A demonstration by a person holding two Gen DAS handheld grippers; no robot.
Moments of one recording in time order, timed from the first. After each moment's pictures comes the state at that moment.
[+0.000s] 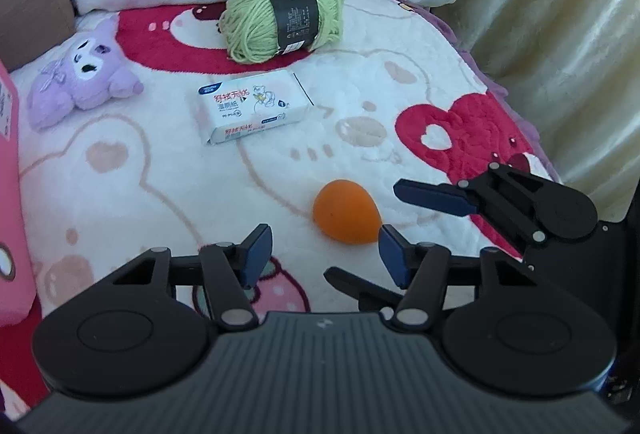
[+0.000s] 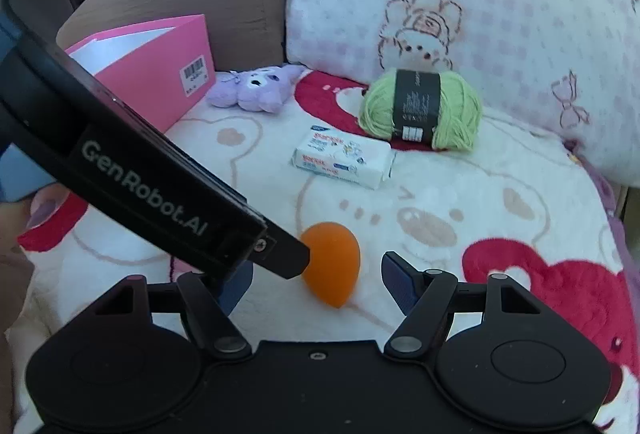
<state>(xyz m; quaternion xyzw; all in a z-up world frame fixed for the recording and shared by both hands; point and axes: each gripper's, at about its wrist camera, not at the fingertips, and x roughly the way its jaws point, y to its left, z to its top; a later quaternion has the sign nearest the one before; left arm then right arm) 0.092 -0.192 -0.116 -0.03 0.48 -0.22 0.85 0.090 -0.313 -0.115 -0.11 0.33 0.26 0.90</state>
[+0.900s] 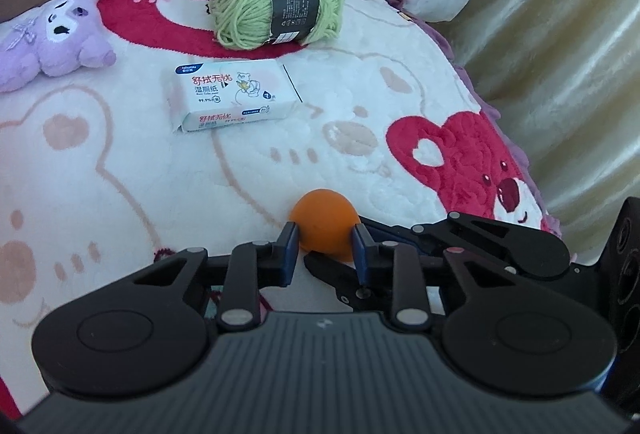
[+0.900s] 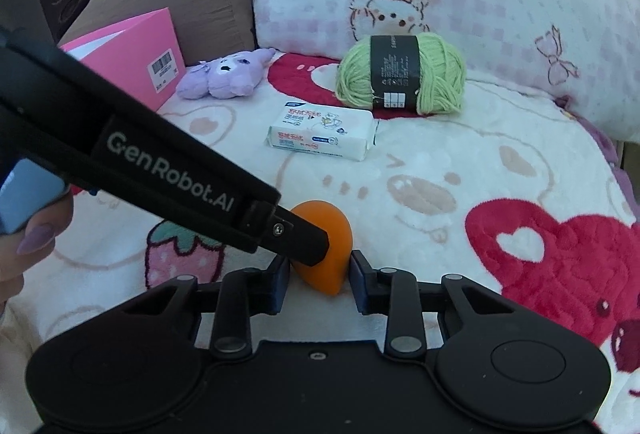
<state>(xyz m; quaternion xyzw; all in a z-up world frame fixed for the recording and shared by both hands) 0.104 -0.193 -0.141 -0.10 0.47 -0.24 0.84 0.097 -0.313 -0.138 -0.08 0.35 0.23 0.91</state>
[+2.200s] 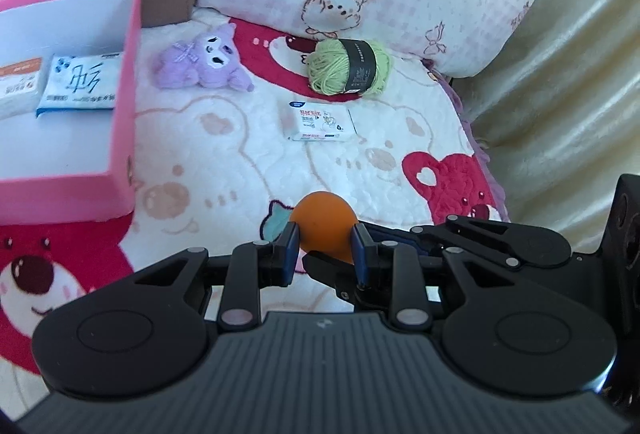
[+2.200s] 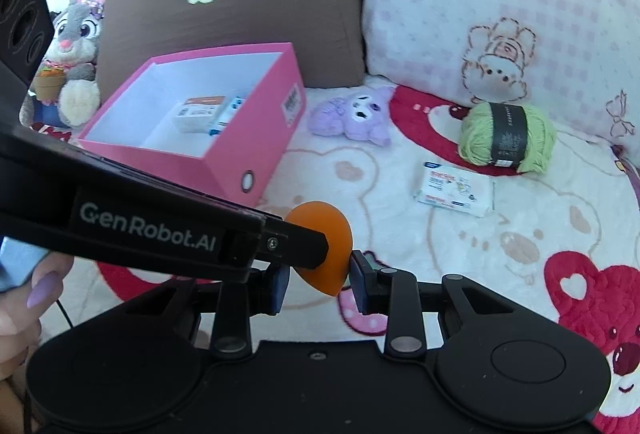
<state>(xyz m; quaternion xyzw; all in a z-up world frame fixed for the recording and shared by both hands) 0.029 -0.091 -0.035 -0.16 0.47 -0.16 0.85 0.056 -0.228 -0.026 -0.07 0.41 0.29 0.86</state>
